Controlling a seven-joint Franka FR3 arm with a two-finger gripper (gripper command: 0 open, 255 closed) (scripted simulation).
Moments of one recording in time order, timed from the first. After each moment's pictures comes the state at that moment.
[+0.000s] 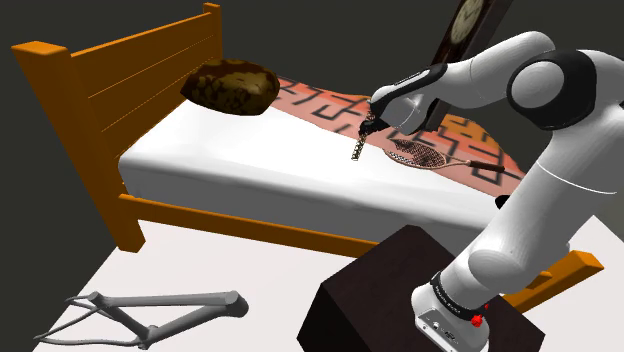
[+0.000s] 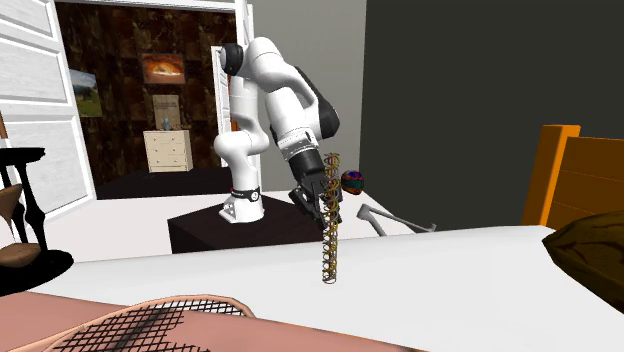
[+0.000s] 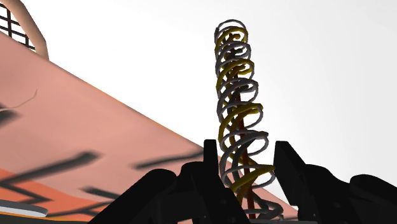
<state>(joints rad) 0.03 0.12 -0.33 -2.30 0.66 2.98 -0.70</state>
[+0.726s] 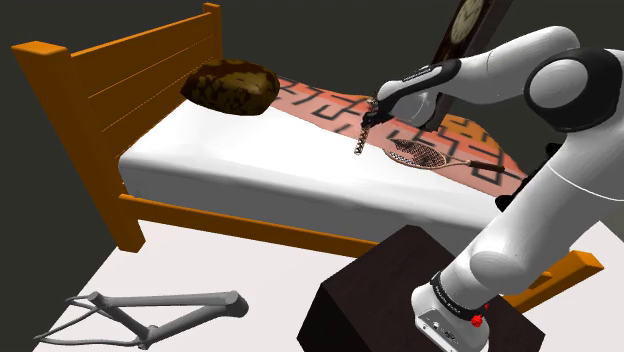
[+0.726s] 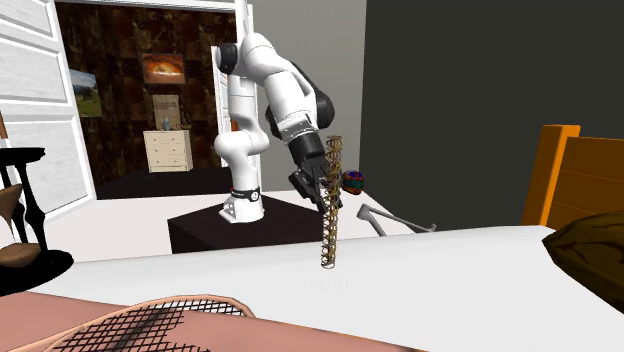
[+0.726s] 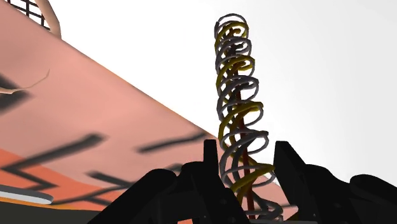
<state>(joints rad) 0.06 0.05 -0.40 -2.30 0.44 2.91 -0.52</state>
